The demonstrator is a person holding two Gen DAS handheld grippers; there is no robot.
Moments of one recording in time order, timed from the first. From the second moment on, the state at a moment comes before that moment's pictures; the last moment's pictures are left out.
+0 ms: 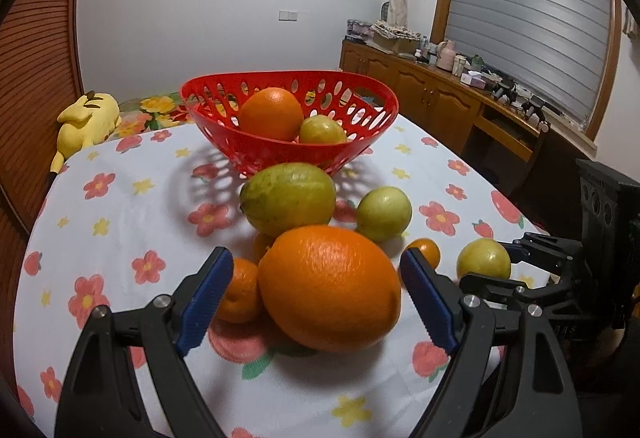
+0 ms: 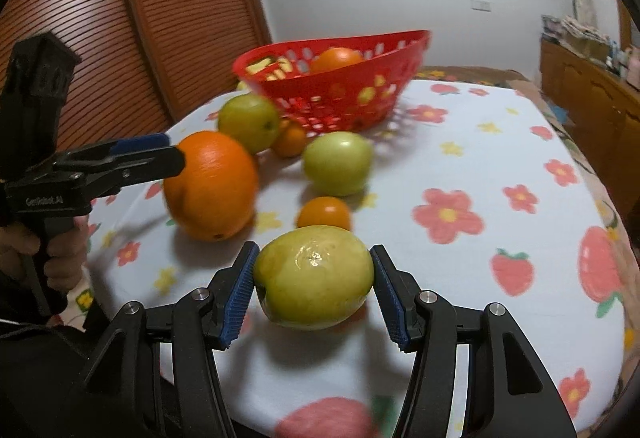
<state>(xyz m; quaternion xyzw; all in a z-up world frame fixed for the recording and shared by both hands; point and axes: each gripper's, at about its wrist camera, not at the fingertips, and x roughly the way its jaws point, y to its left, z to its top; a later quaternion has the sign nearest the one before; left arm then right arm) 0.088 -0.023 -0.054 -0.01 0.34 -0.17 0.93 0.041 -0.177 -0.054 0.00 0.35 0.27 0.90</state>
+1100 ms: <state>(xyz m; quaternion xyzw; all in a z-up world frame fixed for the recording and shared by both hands) 0.096 -0.042 -0.081 0.03 0.36 -0.18 0.92 0.046 -0.188 -0.060 0.01 0.35 0.26 0.90</state>
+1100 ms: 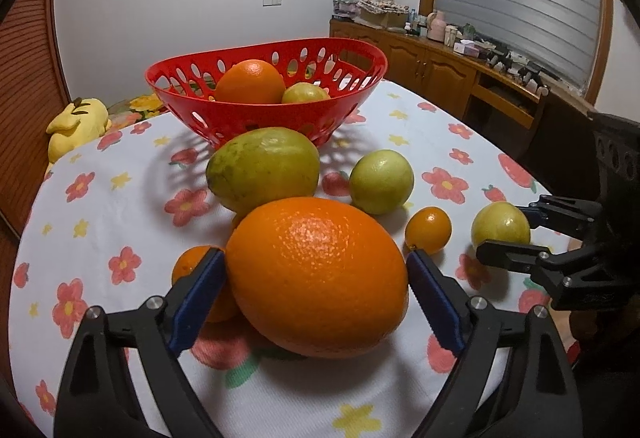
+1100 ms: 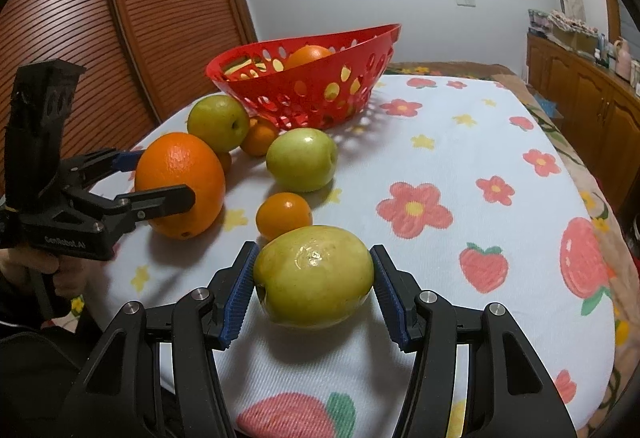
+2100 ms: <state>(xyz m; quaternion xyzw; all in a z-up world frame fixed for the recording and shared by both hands) 0.068 -0.014 -0.069 -0.02 0.34 -0.17 0.93 0.051 -0.182 -0.057 0.00 0.35 0.26 0.90</state>
